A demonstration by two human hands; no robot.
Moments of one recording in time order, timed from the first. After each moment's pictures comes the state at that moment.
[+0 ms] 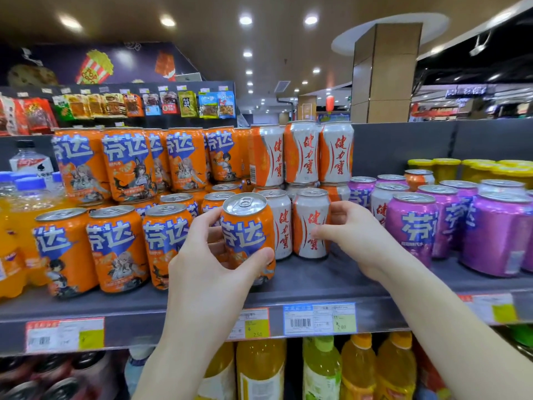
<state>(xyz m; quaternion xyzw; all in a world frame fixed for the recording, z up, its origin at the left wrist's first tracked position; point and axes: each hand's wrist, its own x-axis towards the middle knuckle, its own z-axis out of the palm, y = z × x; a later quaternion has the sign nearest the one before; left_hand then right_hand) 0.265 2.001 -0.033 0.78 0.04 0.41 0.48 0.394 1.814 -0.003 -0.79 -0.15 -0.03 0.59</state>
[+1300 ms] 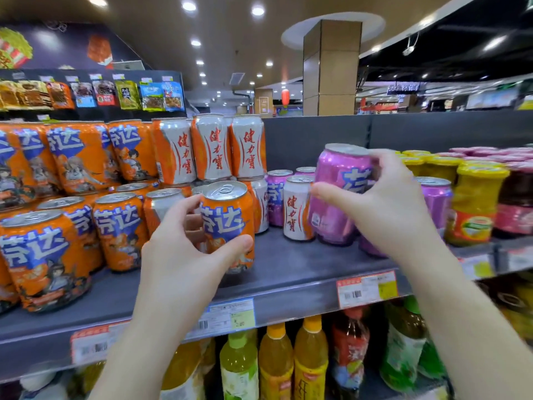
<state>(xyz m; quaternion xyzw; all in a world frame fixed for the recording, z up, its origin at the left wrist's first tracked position) 0.307 1.913 -0.022 0.79 -0.02 0.38 0.47 0.352 1.679 0.030 -0.80 -0.10 -0.32 0.50</state>
